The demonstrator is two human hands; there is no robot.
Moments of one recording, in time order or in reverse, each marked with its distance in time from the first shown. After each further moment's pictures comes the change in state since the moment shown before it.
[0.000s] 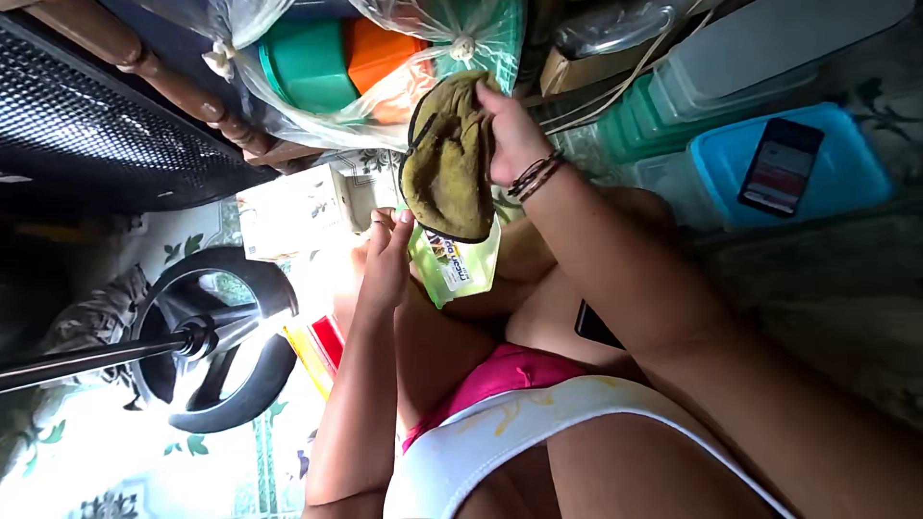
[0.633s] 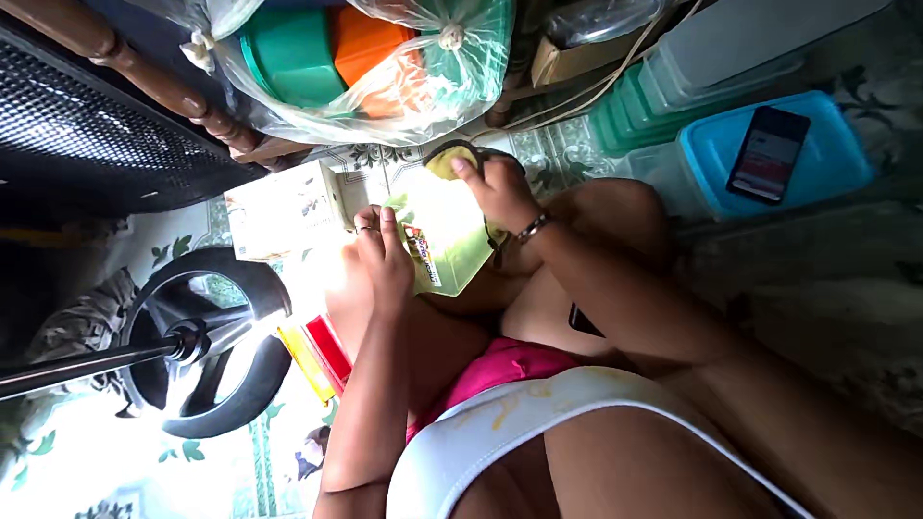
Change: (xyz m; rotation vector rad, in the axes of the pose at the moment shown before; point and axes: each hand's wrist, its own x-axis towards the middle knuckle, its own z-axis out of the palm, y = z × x) left_hand 0.005 -0.037 0.017 0.162 0.307 0.356; right_hand -0.012 0.064 -0.071 -1.167 -0.119 -0.751
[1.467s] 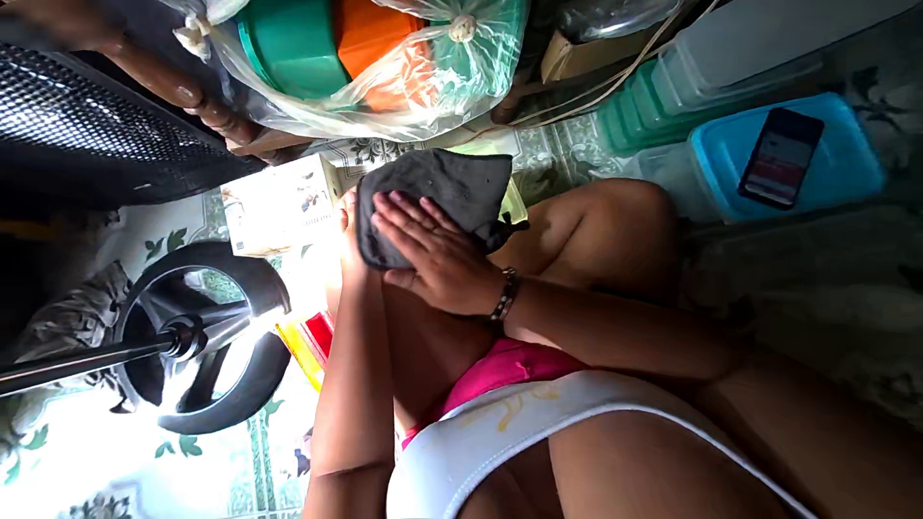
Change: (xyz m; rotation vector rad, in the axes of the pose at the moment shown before) left_hand 0.047 -0.023 -0.027 -0.310 0.022 -0.370; right_hand -0.053 -0.067 0.055 -0.161 -0.225 -0.477
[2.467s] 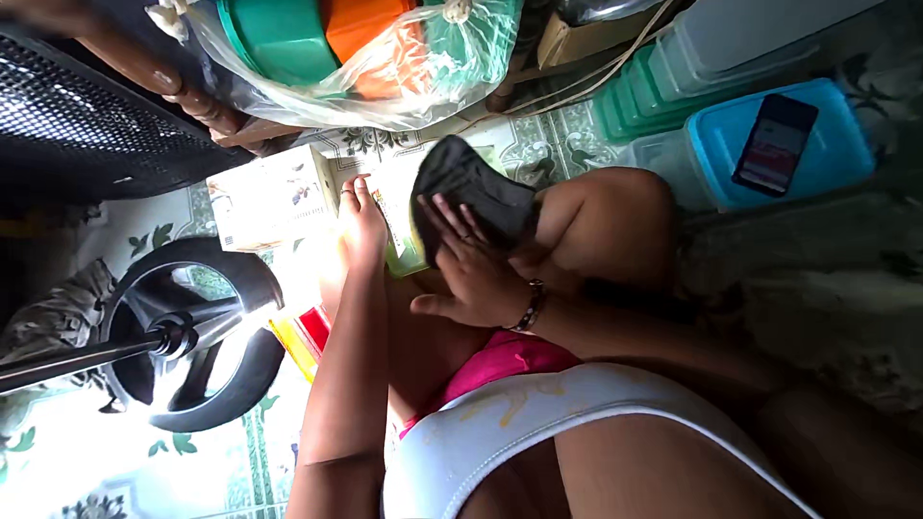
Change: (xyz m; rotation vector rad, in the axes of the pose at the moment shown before) left_hand 0.012 -0.001 0.016 0.544 0.068 0.038; right_hand -0.046 0.006 -0.011 -0.025 -0.114 0.206
